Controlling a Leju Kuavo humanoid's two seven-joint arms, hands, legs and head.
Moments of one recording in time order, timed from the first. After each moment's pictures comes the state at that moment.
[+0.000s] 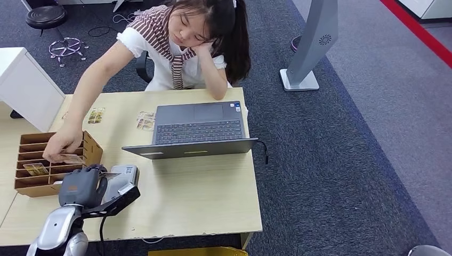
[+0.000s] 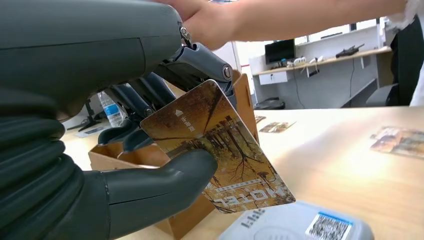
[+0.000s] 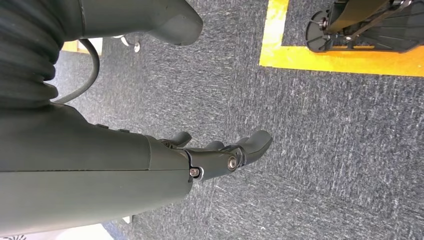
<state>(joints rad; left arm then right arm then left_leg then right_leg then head) -0.11 0.18 -0.17 -1.38 -1.32 0.04 0.04 -0.05 0.09 -1.02 -0.21 1.16 -0.07 0.02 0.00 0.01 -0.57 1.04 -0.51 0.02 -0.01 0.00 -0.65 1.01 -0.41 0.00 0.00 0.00</state>
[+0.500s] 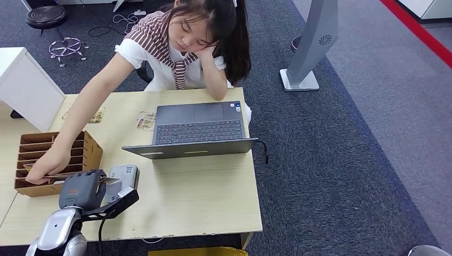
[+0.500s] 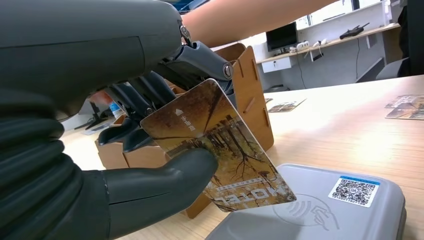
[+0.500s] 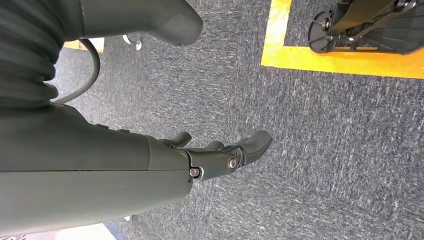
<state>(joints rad) -0.11 0.21 -0.19 -1.34 -1.32 0.02 0.06 -0.05 0.09 -1.02 -0.21 1.17 -0.06 0.02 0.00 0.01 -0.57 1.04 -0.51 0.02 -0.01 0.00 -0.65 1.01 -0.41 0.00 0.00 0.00</state>
